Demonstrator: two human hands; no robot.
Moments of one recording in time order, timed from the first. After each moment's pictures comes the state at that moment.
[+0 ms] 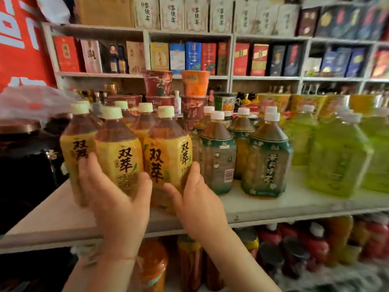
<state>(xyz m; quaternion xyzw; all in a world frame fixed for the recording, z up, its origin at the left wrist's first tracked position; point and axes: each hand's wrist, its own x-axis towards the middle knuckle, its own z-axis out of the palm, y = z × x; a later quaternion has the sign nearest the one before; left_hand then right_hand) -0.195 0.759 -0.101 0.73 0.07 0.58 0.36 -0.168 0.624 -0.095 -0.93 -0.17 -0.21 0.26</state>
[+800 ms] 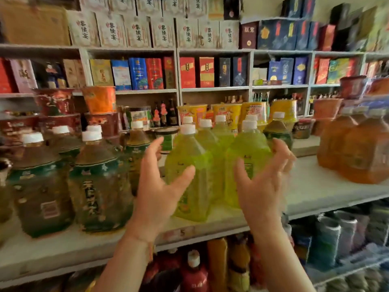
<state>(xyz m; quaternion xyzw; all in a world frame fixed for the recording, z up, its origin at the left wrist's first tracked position) -0.103 0.381 -0.064 0.77 -0.15 0.31 0.54 -0.093 0.198 -0.075 -0.73 0.03 -0.54 0.42</state>
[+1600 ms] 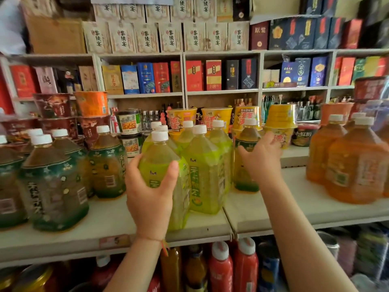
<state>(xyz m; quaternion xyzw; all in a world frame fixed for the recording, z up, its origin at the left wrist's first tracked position) -0.073 0.247 -0.084 0.68 0.04 0.52 0.51 0.018 0.042 -0.030 -0.86 0.07 -0.31 0.40</state>
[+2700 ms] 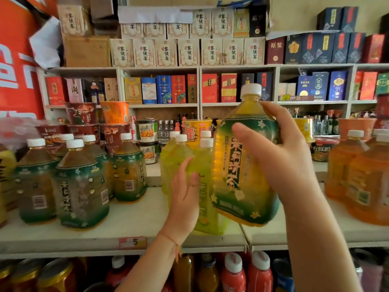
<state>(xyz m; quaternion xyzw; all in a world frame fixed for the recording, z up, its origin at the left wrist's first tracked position) -0.058 0.240 -0.087 0.73 -0.13 0.30 0.60 -0.116 0.065 0.024 -0.68 -0.20 -0.33 0.62</state>
